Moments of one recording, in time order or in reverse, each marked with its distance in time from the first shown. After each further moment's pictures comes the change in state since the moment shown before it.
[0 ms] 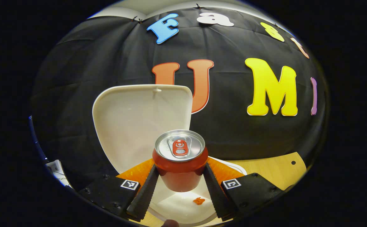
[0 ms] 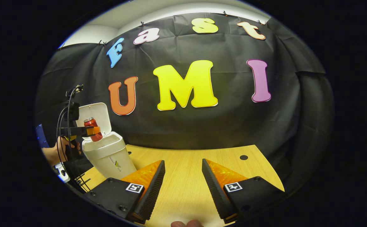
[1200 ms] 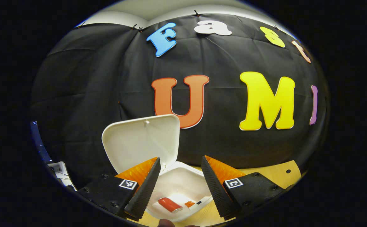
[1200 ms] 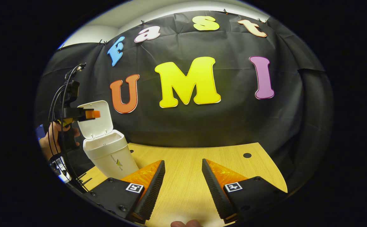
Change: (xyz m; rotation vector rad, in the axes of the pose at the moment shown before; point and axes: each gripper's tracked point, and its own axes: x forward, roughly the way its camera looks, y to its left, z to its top) left arm -0.045 -0.028 0.093 -0.028 -0.146 0.059; right arm 0.006 0.002 -0.005 0.022 0.011 0.026
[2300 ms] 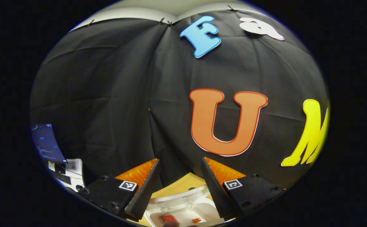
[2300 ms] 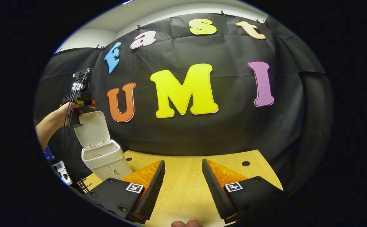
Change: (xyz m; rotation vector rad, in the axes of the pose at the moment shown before) left arm 0.104 0.100 0.053 -0.134 0.140 0.343; right arm 0.014 -0.018 0.041 -0.003 -0.047 -0.004
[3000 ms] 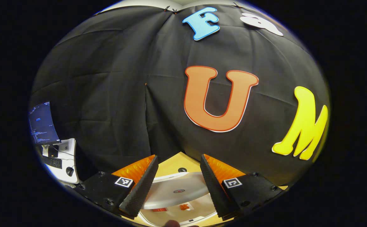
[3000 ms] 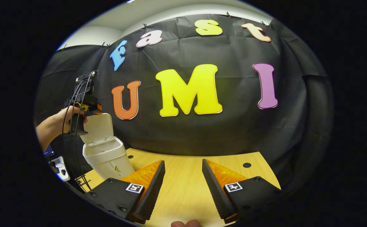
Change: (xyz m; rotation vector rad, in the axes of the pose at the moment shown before) left arm -0.054 -0.033 -0.075 -0.029 0.082 -0.078; right arm -0.005 0.015 -0.012 -0.056 -0.001 0.038
